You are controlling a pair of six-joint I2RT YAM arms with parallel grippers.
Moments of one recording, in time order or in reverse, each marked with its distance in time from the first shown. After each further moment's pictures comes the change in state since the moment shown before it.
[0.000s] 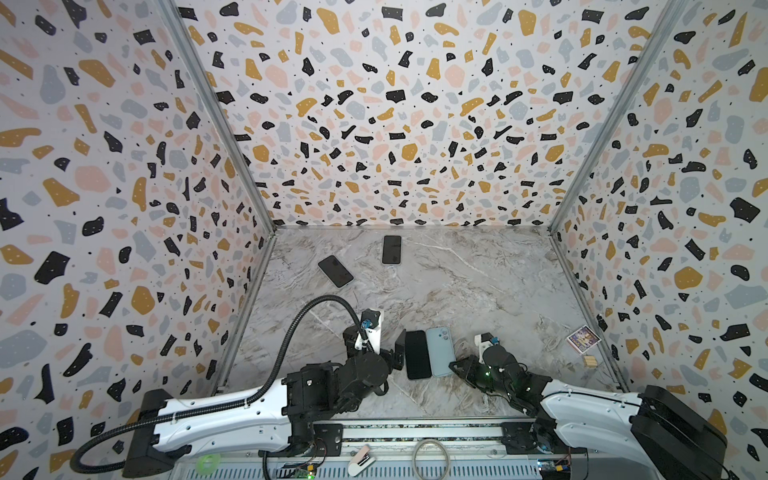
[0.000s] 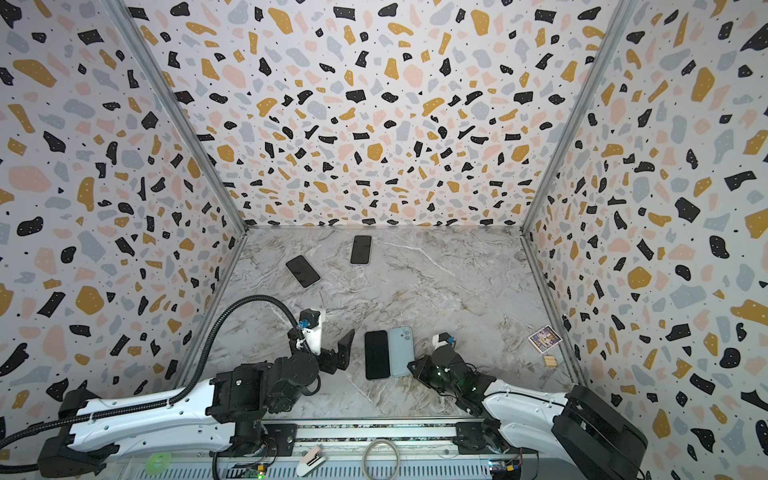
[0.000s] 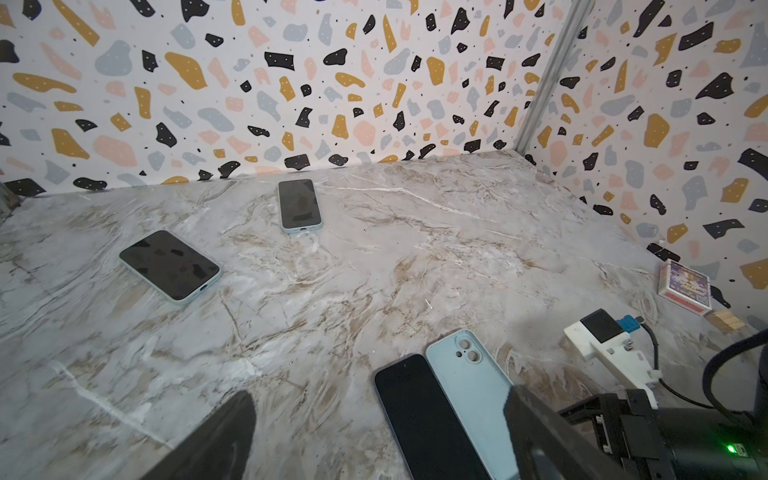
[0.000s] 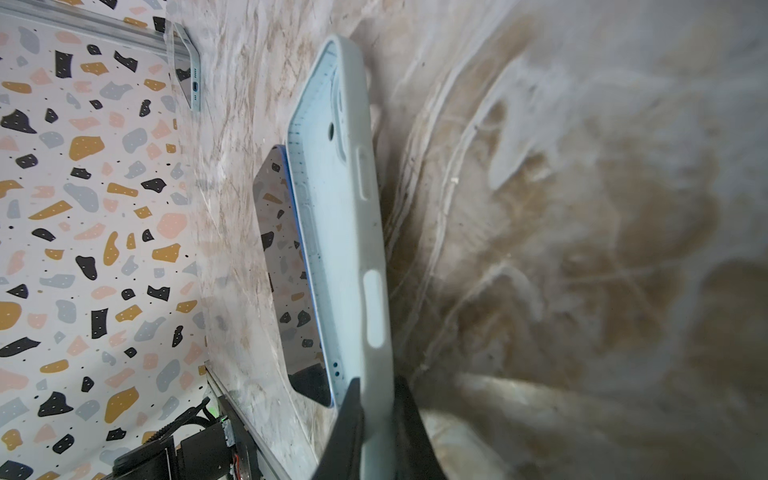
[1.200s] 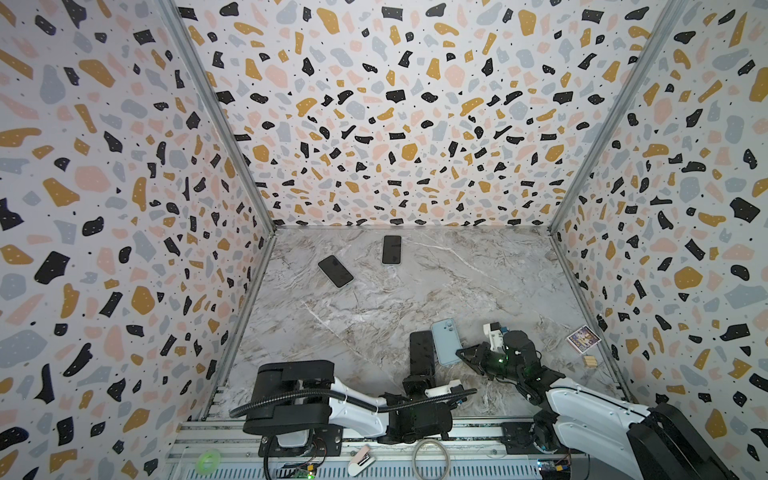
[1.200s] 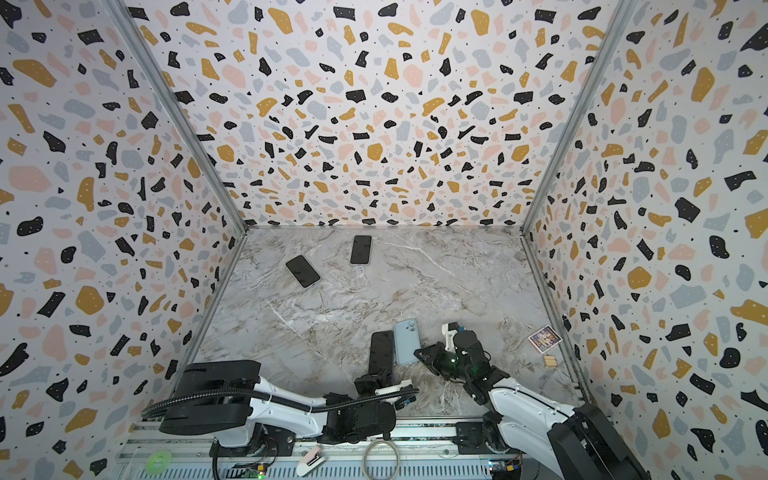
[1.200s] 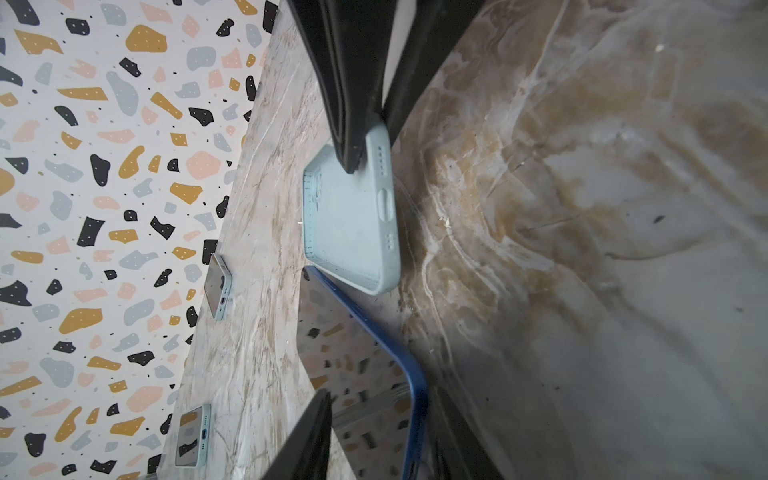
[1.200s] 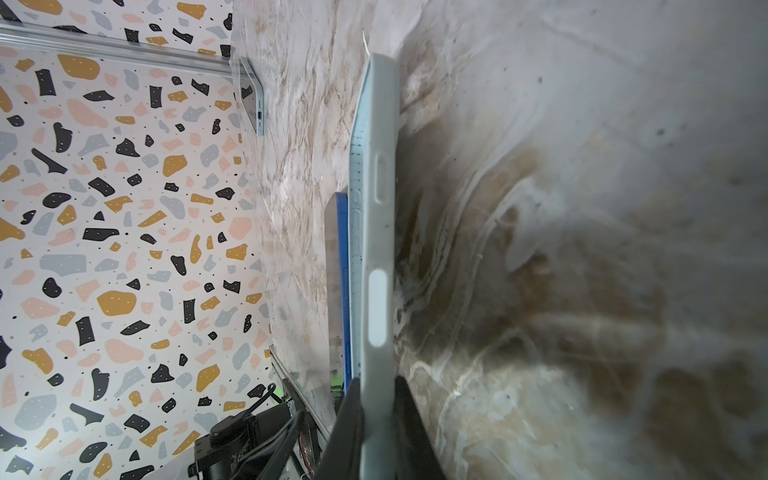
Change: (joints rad) left arm -0.217 0.829 -0.068 0.586 0.002 0.783; right arm -0.340 -0.065 -0.002 0.015 -0.364 -0.109
